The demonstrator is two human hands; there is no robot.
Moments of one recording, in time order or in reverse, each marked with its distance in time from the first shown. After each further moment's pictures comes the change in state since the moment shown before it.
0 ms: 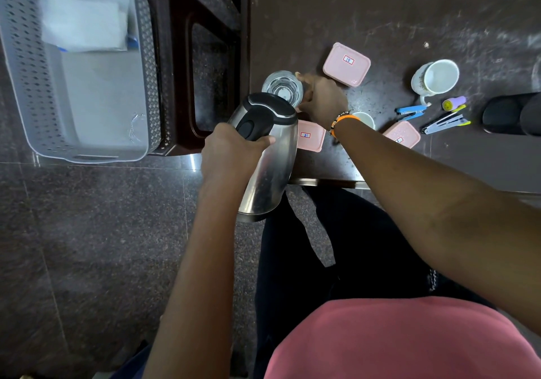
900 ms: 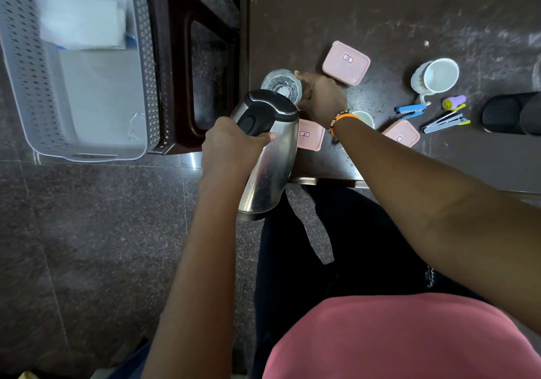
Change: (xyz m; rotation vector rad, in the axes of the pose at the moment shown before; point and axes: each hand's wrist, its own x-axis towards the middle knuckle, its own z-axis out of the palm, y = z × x) left_hand -0.002 0.011 -0.003 -0.003 -0.003 -0.022; right_hand 0.003 0.002 0.000 0.001 -0.027 -0.010
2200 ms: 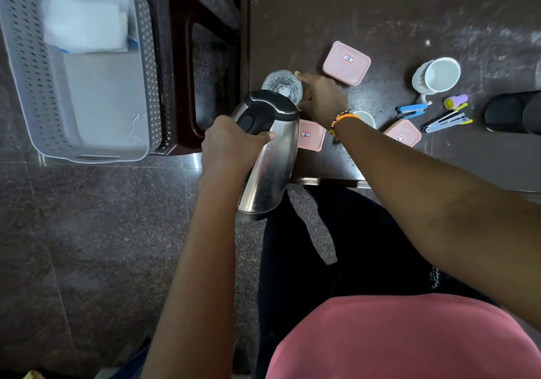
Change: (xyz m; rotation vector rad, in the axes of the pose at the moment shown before) left_hand 0.005 0.002 -0.001 0.013 -0.022 -0.005; right_hand 0.000 0.001 -0.002 -0.068 0.004 -0.020
